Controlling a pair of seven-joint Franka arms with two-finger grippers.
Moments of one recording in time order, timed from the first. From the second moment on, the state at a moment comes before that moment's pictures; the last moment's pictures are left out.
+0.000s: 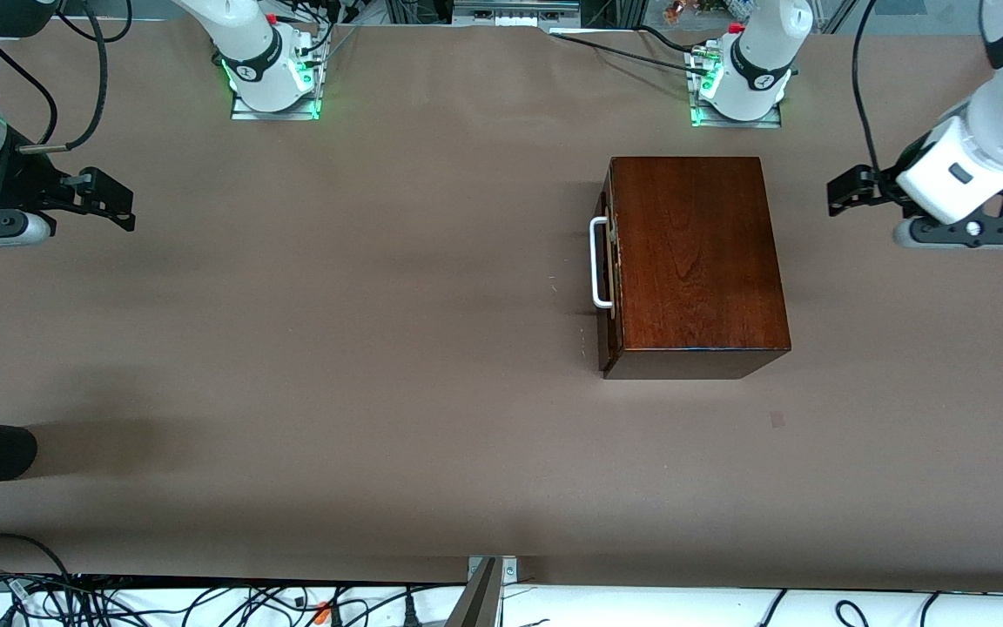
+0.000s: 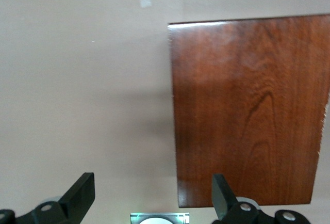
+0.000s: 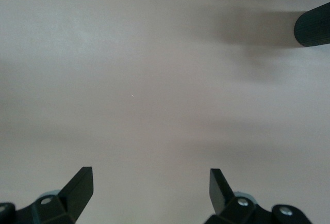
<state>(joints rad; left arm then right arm) -0.08 0.03 -0.06 -1.65 0.01 1.50 -0.09 0.17 0.04 -0.09 -1.58 -0.03 1.62 -0.02</state>
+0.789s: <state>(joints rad) -0.43 0.26 -0.18 -1.58 0.01 1.65 -0.54 0.17 0.04 -0.09 -1.58 -0.03 1.62 -0.02</state>
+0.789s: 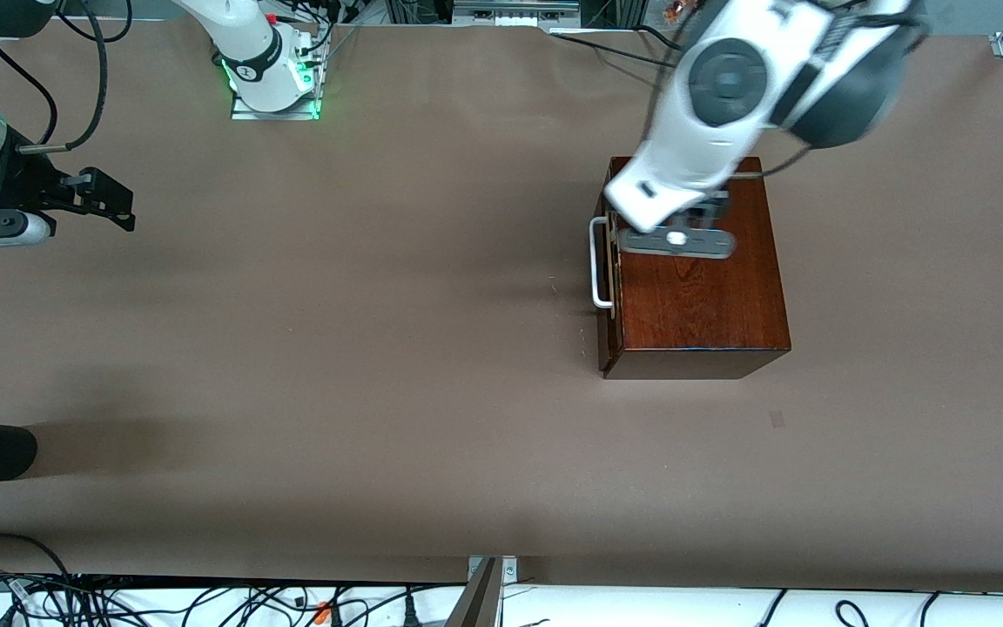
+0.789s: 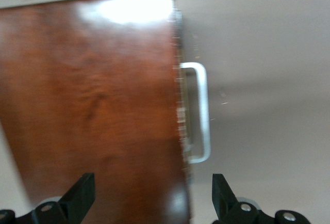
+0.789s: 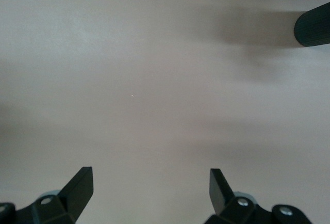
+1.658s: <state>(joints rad) -0.60 0.51 -0.16 -1.57 0.20 1.82 -0.72 0.17 0.04 -0.09 -1.58 -0.03 1.62 -0.02</state>
